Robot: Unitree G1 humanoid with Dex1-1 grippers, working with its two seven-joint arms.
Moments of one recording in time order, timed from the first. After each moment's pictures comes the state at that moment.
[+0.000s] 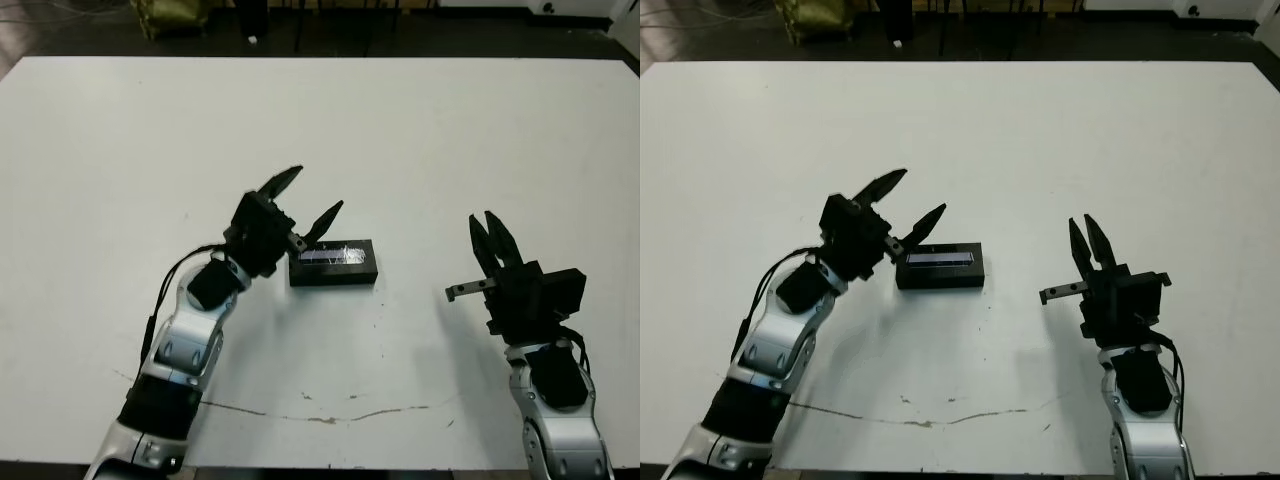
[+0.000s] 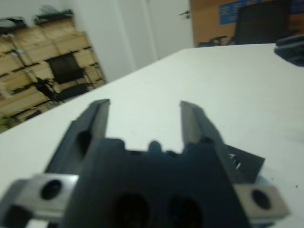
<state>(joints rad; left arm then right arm) -0.27 0.11 -0.20 -0.03 0.04 0.01 -0.37 0.09 -0.22 -0.03 -0.26 0.00 -0.14 0.14</state>
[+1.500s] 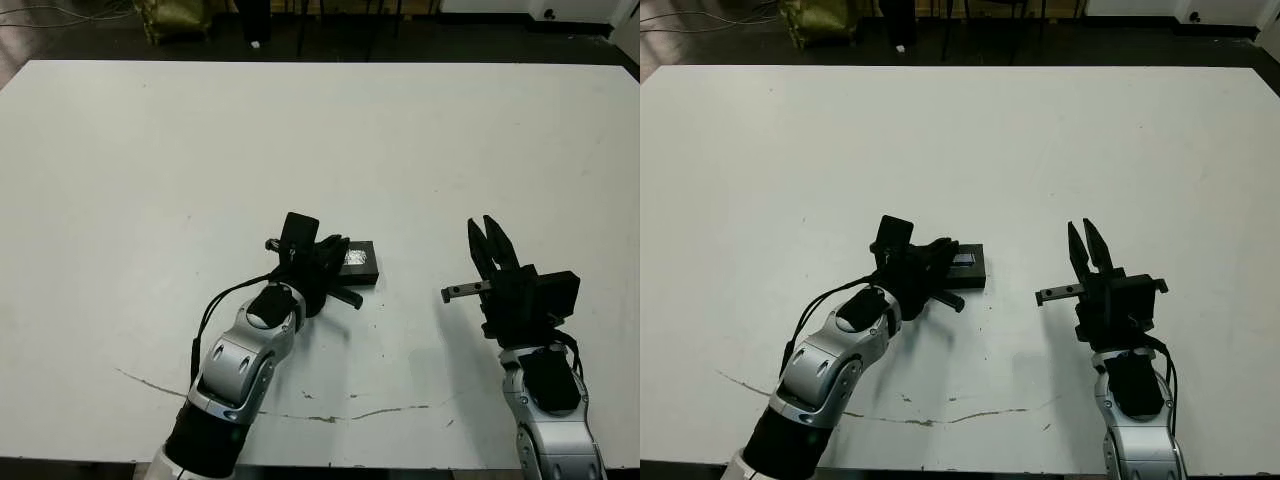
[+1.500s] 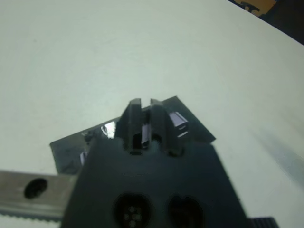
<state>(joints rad) -0.25 -0.02 -0.31 -0.12 -0.12 0.61 -0.13 0.11 -0.20 -0.02 -0.28 -0.03 -0.10 0.11</state>
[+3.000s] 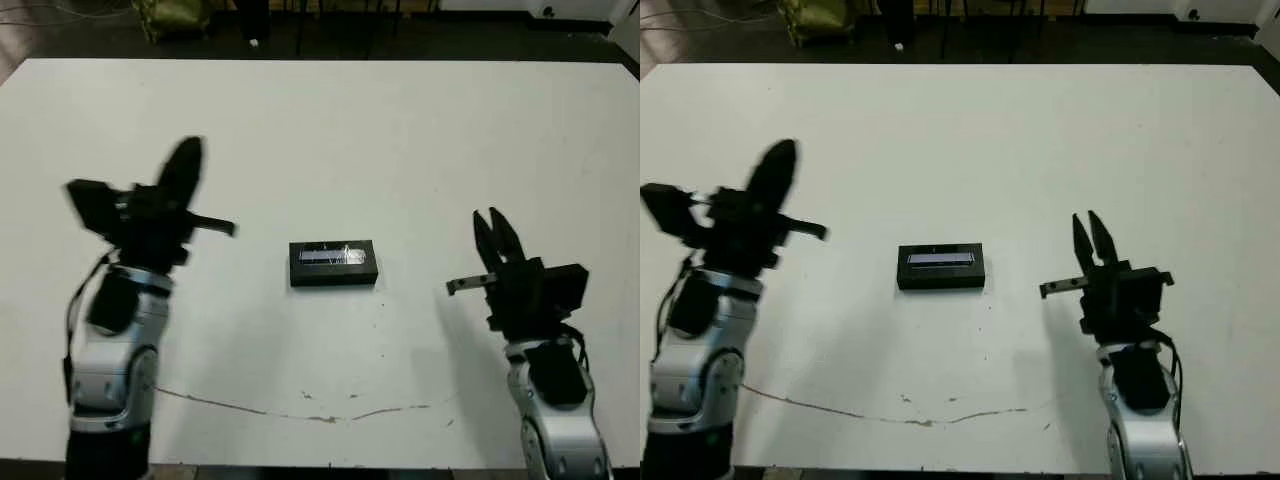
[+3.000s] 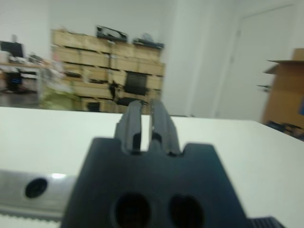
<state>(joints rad) -0.19 0.17 0.21 -0.23 -0.31 0.03 -0.20 0.04 -0.21 -0.06 -0.32 0.01 -0.06 0.11</state>
